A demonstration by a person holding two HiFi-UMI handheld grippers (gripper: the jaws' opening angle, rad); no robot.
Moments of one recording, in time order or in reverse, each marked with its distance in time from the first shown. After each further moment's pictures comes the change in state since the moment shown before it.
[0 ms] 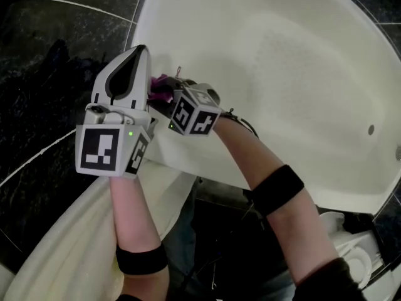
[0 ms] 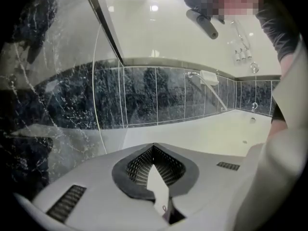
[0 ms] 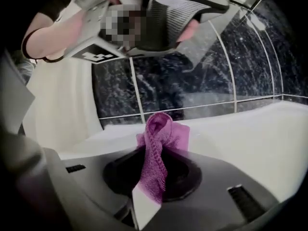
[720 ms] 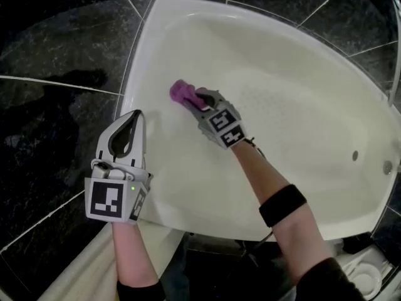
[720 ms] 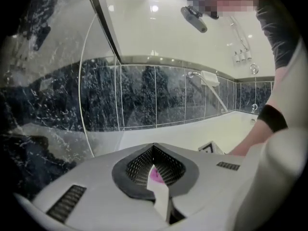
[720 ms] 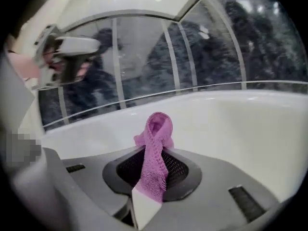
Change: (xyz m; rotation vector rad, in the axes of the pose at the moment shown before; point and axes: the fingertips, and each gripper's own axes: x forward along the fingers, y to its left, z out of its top) left arm 0.034 0.001 0.008 0.009 -0.025 -0.028; right arm -0.143 -0.212 -0.070 0.269 -0.050 -0.567
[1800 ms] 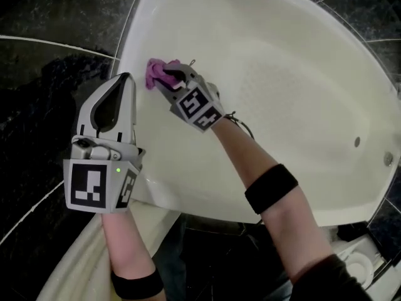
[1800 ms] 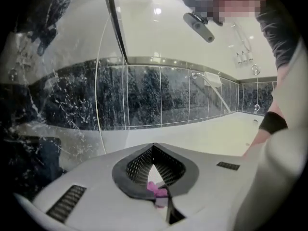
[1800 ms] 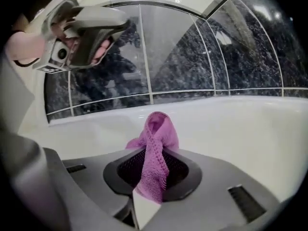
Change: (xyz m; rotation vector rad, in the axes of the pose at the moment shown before) left arm -0.010 0.018 -0.007 -0.030 -0.016 0.020; right arm 0.054 0.094 0.020 -0.128 -0.046 0.146
